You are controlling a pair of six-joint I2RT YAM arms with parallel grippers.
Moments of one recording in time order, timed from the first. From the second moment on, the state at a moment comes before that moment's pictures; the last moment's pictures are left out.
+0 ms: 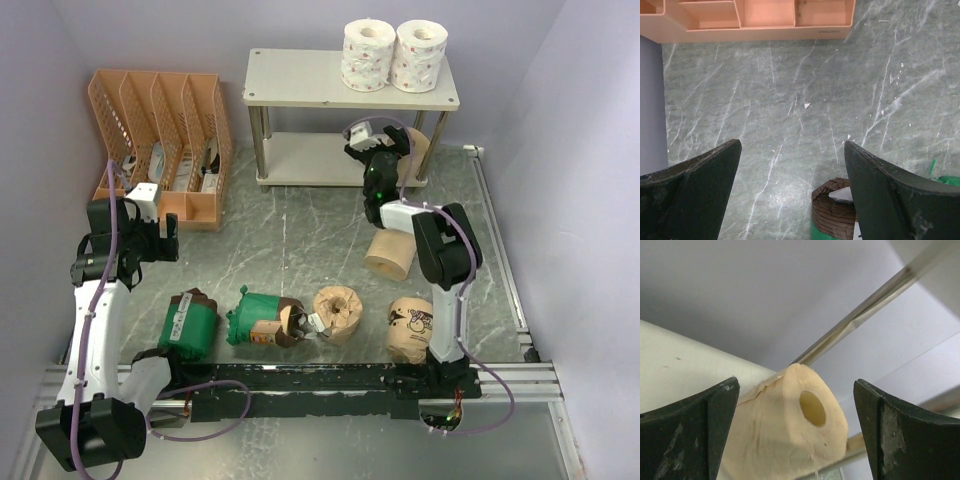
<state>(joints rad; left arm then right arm) 0.18 0.93 0.89 -0.66 0.13 0.17 0.32 2.14 1.33 0.99 0.44 -0.83</state>
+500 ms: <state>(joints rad) 0.14 0.88 0.89 -0.66 0.14 0.17 0.81 1.46 0.89 0.51 0.71 -0.28</state>
